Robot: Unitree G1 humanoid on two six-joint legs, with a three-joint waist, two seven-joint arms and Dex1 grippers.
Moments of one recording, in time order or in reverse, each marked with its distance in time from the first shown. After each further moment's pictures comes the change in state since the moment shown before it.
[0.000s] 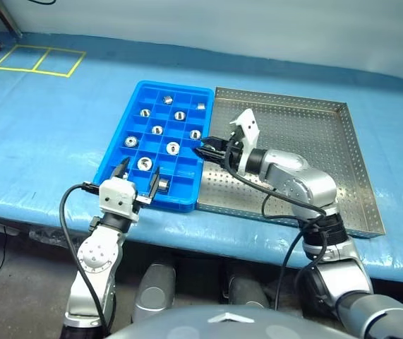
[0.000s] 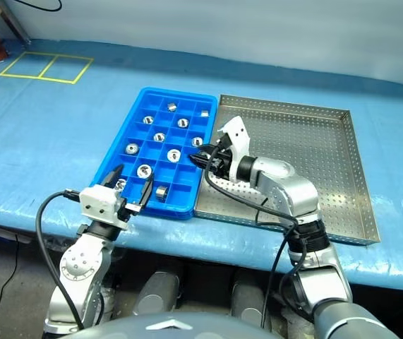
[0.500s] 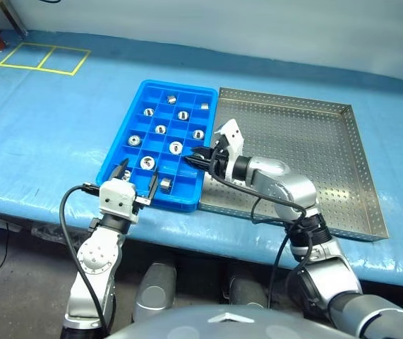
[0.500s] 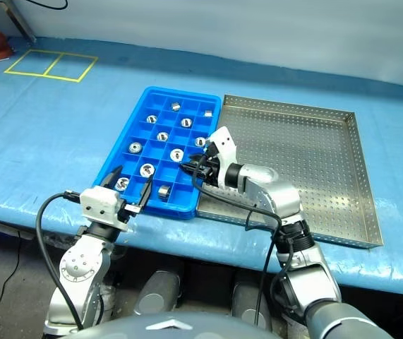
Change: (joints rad) left arm 0.008 -0.002 0.000 0.000 0.018 0.001 0.005; right arm 0.002 0.074 0.047 0.107 -0.055 -0.055 -0.006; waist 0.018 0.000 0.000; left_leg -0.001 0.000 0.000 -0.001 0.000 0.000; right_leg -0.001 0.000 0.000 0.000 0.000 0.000
